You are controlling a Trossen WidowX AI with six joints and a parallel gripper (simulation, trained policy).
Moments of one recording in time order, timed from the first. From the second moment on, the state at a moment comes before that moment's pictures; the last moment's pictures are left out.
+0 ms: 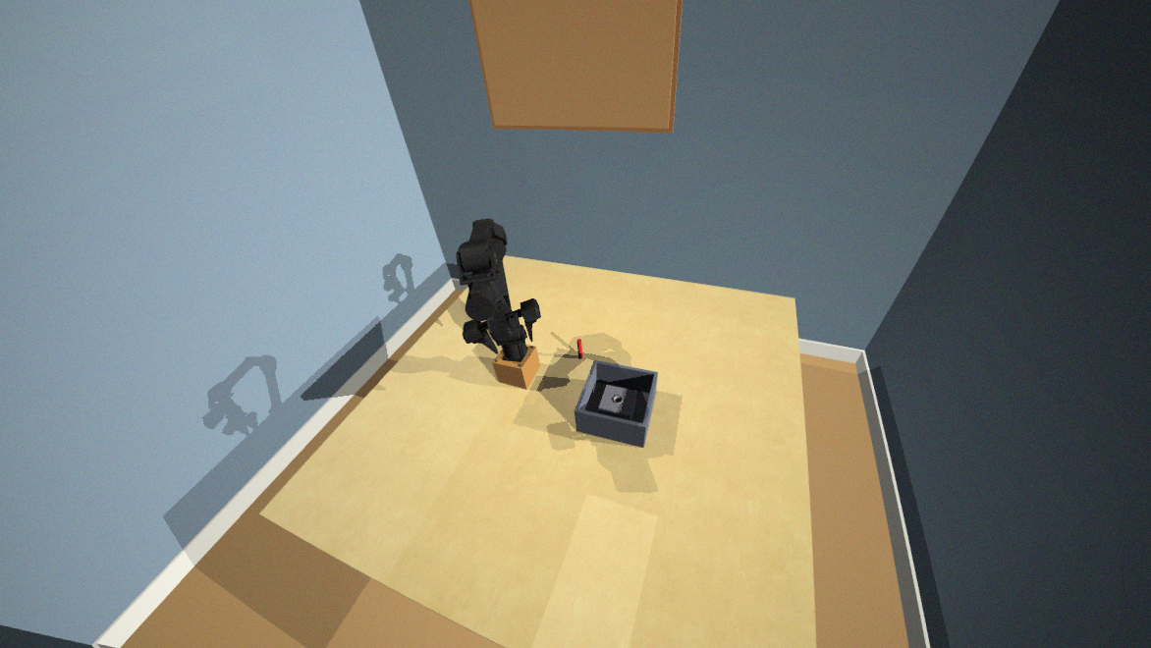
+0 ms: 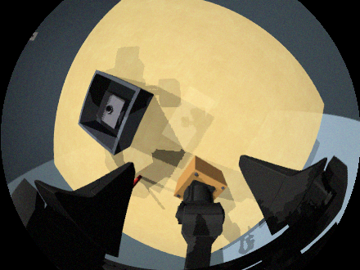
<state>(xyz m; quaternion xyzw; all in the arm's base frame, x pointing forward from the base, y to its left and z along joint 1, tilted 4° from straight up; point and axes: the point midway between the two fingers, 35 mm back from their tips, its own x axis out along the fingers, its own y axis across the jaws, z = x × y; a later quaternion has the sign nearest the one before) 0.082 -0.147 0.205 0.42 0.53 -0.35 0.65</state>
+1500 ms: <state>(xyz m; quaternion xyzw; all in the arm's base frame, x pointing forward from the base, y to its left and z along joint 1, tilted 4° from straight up) 0.192 0.025 0.107 0.23 0.71 -0.39 0.54</state>
